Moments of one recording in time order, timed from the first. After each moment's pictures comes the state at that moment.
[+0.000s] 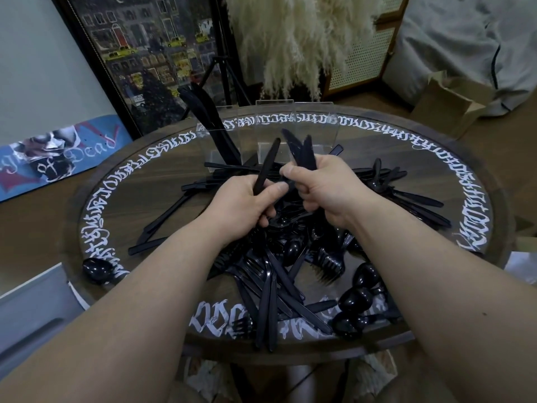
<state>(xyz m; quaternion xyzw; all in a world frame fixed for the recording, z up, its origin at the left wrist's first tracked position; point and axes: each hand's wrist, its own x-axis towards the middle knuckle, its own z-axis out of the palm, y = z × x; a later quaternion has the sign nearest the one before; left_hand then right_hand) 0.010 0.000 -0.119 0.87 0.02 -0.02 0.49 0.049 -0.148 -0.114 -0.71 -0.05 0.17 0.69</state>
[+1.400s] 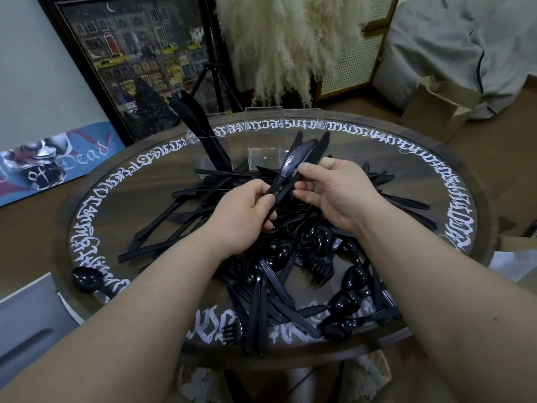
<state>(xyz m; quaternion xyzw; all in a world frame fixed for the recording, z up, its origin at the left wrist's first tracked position) 0.006 -0.014 -0.125 0.86 0.00 -0.04 0.50 0.046 -0.170 -0.107 -0.58 0.02 0.14 0.80</state>
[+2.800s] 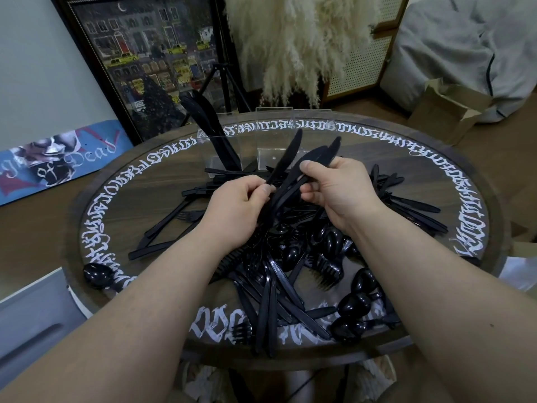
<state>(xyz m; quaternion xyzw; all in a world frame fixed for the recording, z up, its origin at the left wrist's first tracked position) 0.006 0.004 -0.123 0.88 0.02 0.05 0.46 0.047 -0.151 -0.107 -0.64 0.06 0.07 0.76</state>
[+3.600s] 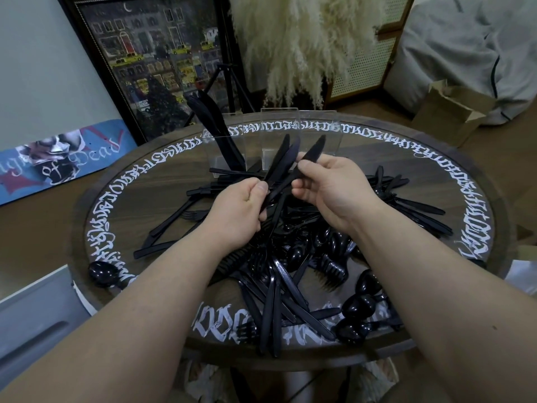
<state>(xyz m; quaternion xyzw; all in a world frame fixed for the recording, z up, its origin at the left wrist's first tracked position) 0.003 0.007 -0.125 0.87 0.03 0.02 0.50 0.042 -0.142 -0.101 -0.60 -0.01 0.14 0.79</state>
